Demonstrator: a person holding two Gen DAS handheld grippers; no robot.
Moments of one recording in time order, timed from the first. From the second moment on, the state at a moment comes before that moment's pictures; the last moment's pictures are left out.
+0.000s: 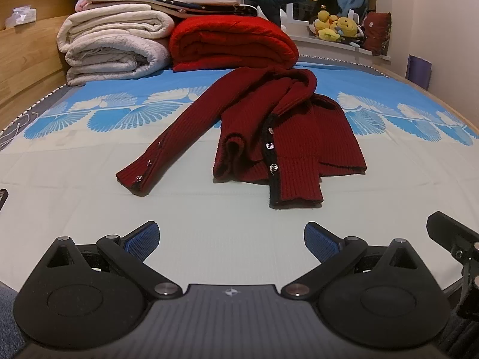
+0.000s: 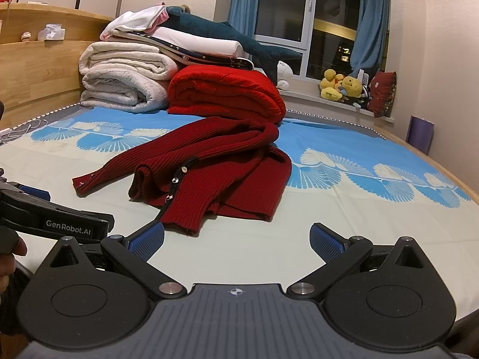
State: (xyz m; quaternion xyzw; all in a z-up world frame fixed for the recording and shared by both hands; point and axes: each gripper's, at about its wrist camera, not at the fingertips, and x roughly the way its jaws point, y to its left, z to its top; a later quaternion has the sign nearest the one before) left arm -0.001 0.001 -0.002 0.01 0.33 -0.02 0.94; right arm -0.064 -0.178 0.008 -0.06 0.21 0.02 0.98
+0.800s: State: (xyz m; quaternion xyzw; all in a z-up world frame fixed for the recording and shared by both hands) left arm 0.002 0.005 0.000 0.01 0.34 -0.01 0.94; right arm -0.060 -0.176 0.003 -0.06 0.22 0.03 0.97
